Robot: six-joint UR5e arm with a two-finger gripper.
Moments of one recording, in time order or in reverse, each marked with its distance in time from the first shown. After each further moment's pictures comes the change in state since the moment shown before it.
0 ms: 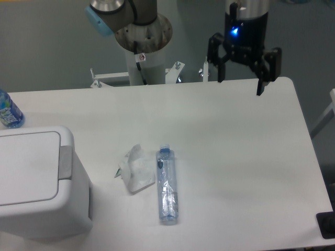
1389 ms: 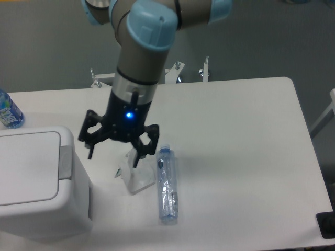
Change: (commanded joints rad) arm -0.348 -0.175 0.035 0.138 -0.313 -0.927
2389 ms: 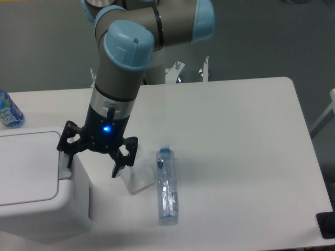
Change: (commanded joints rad) arm -0.034 -0.029 -0.008 0.044 0.003 -0.021
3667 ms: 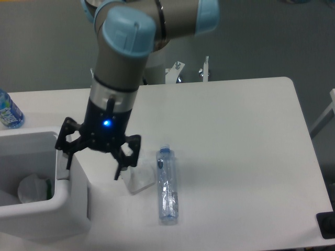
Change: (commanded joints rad) arm 0.087 0.011 0.147 -0.006 0.015 0.167
